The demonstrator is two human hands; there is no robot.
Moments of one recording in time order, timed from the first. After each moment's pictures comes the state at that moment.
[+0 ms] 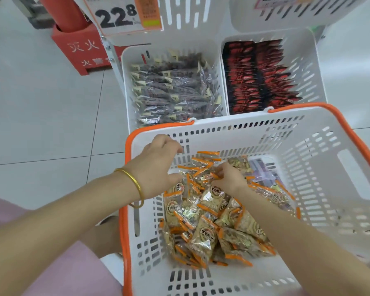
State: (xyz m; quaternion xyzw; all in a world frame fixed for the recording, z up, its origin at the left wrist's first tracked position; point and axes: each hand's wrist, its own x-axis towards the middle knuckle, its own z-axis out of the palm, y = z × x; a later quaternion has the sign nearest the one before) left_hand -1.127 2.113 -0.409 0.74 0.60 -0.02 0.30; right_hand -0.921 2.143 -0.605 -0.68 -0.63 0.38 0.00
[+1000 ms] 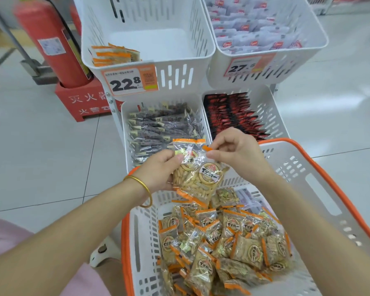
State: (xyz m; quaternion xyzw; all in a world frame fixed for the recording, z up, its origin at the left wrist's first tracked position) left_hand -1.117 2.141 -0.384 0.50 0.58 0.27 0.58; right_hand -0.925 2.156 -0.388 -0.53 -0.64 0.39 0.39
